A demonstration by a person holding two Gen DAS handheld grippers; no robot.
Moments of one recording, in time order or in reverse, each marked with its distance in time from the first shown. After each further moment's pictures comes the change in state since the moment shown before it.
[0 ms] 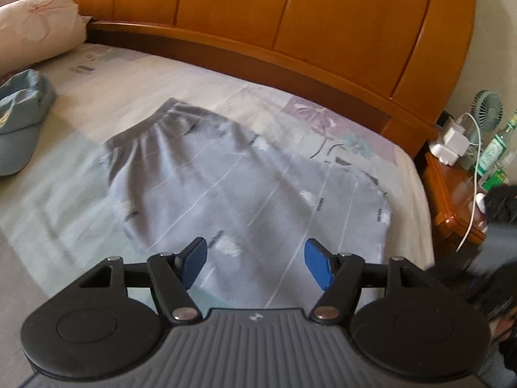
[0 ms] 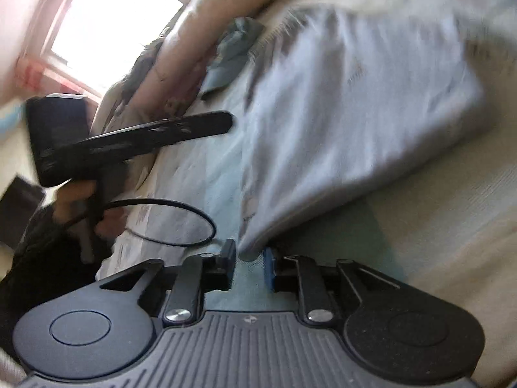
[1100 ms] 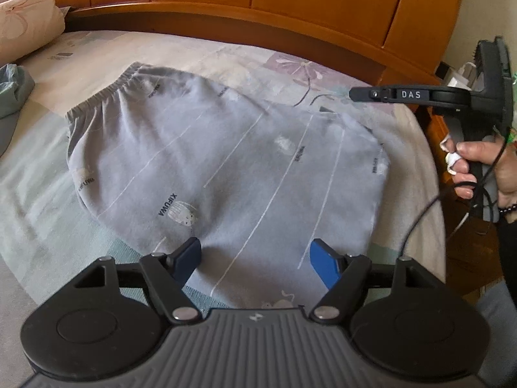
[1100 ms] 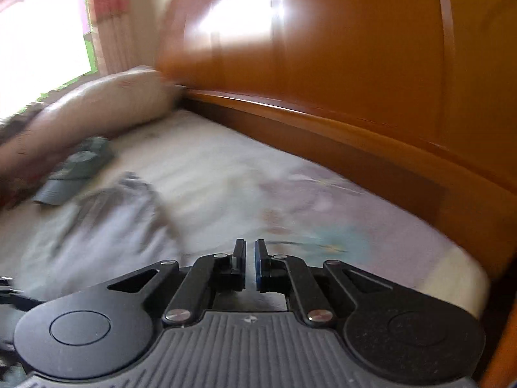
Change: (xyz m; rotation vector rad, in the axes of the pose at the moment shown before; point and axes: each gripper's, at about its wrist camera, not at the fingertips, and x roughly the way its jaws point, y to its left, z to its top) left arm 0.022 -0.033 -0.016 0.073 0.098 0.044; right arm -0.033 -0.049 0.077 -0.179 -0.386 -0.652
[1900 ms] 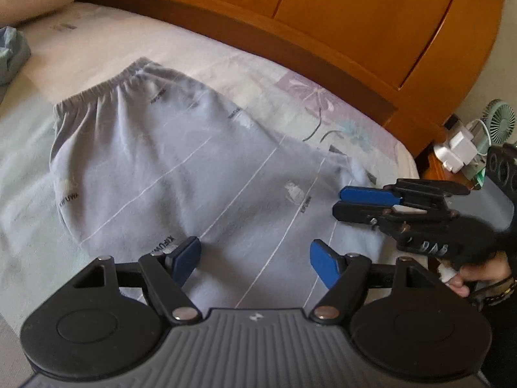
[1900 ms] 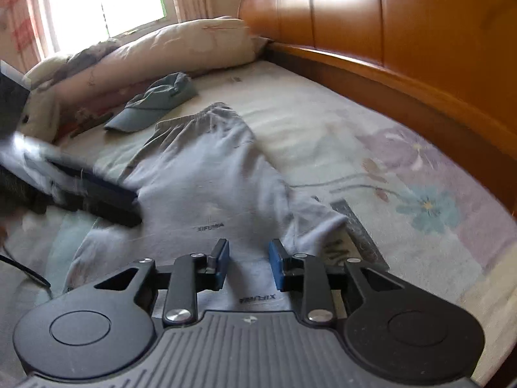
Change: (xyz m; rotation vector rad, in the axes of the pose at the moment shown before) left arm 0.020 0.020 0.025 -0.168 -0.026 -0.097; right arm 0.004 0.045 -0.031 -0.181 0.153 0.261
